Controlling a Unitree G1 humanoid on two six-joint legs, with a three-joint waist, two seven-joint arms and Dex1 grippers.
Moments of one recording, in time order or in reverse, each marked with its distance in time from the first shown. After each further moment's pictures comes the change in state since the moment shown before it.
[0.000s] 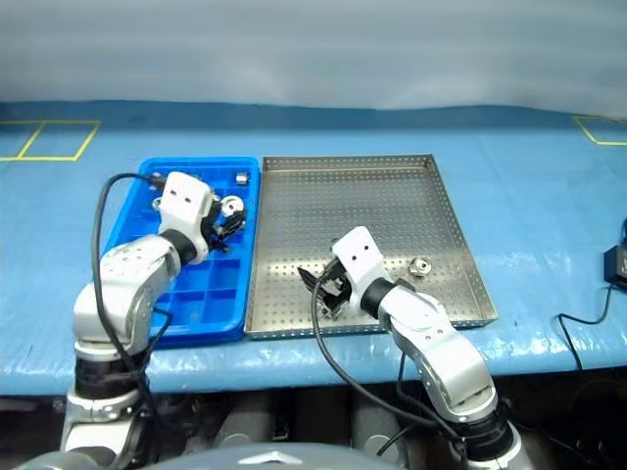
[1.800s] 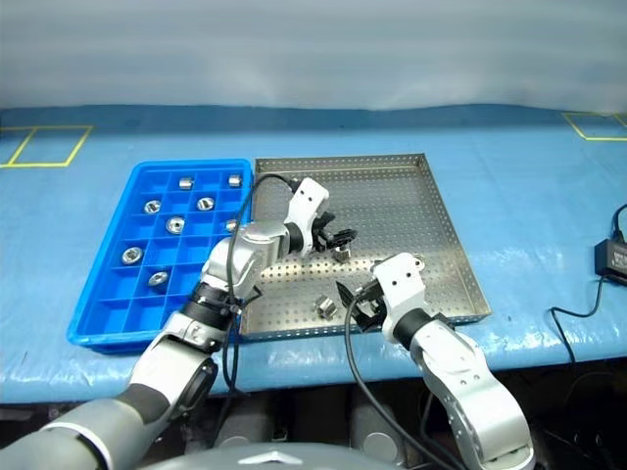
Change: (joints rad) left arm -0.466 -0.201 -0.349 0.982 -0.149 -0.405 -0.193; right arm 0.327 -0.034 -0.173 -0.209 -0.009 0.038 -0.137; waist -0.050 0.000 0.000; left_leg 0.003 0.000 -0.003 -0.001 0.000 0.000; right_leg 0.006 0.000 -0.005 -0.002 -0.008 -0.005
